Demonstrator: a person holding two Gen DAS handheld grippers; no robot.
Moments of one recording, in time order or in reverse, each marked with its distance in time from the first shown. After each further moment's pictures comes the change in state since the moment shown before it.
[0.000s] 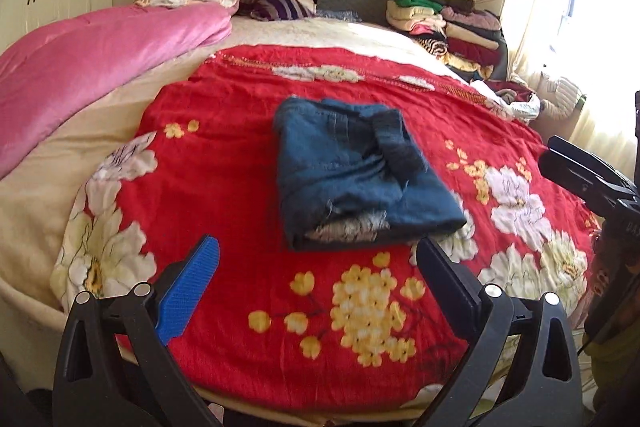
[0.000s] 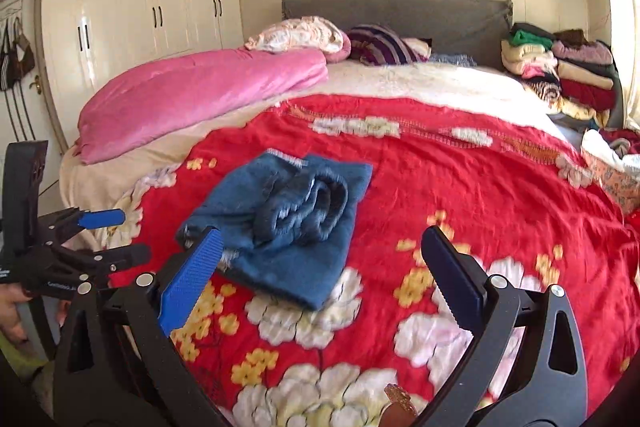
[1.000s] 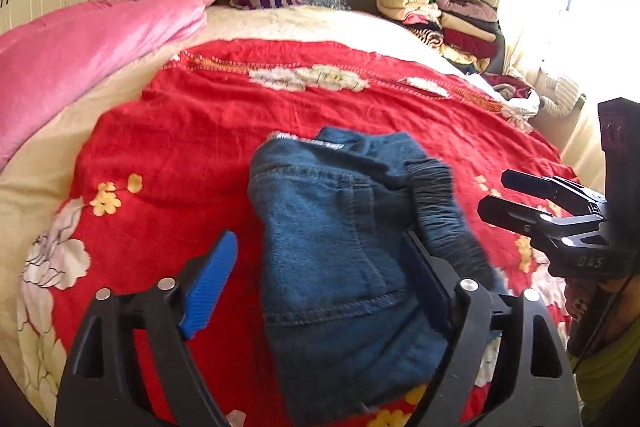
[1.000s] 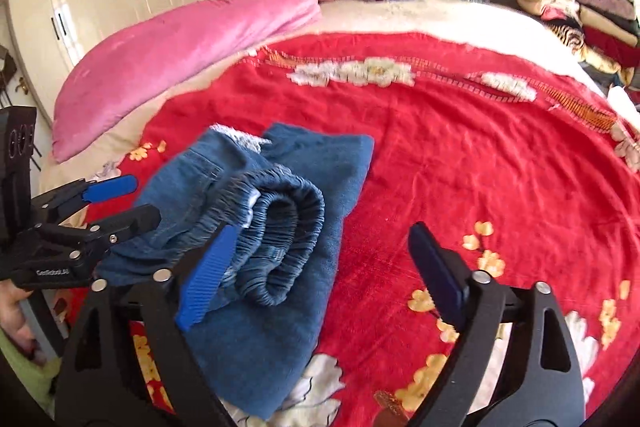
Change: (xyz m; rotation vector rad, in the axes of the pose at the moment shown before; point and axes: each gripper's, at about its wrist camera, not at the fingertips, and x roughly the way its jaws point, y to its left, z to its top) left arm 0.106 0.007 0.083 0.027 0.031 -0.073; right arm 0.134 -0.036 0.036 0.068 0.197 0.033
